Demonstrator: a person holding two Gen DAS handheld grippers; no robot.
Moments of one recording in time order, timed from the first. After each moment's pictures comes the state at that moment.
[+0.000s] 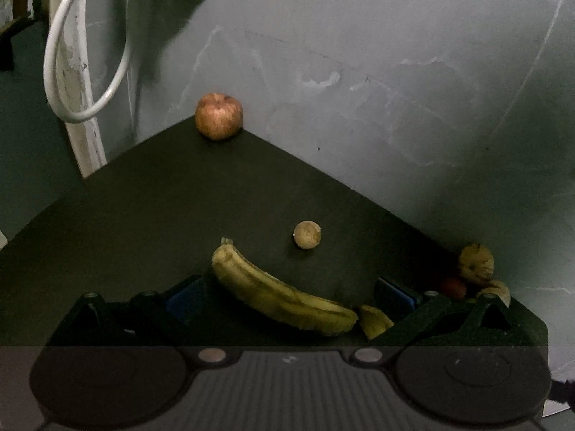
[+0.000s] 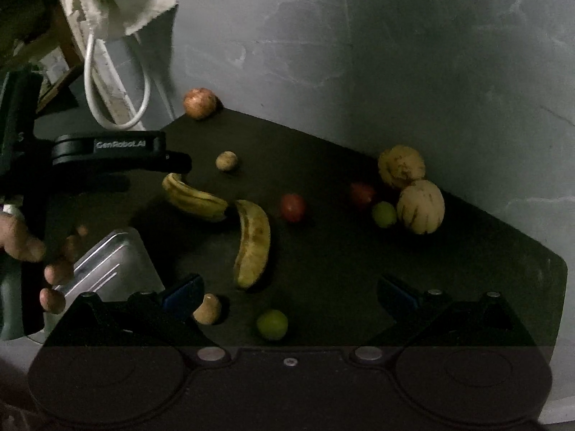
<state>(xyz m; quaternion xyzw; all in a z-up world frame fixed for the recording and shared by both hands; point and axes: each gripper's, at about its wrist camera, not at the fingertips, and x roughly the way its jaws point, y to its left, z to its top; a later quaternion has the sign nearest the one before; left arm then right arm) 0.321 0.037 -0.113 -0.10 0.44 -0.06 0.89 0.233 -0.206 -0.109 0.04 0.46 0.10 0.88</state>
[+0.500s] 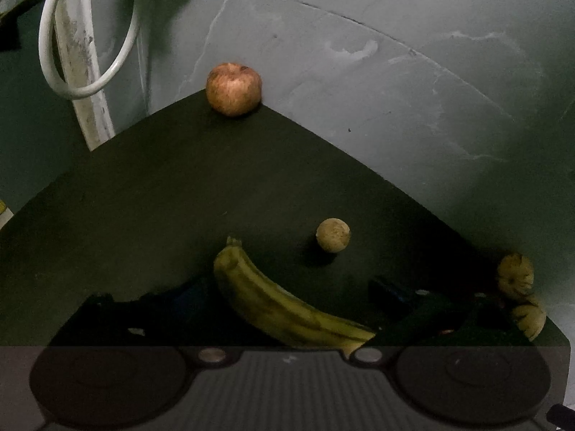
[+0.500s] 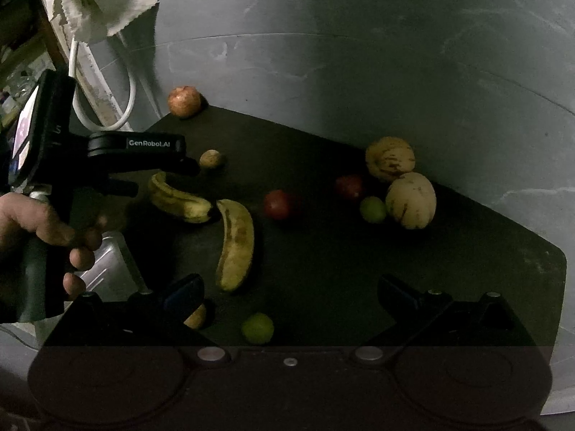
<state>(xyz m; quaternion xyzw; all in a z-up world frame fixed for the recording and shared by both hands) 0.359 0.034 -0.138 -0.10 0.48 -0.02 0.87 0.241 -0.213 -0.113 0.05 0.46 0.09 0.88</state>
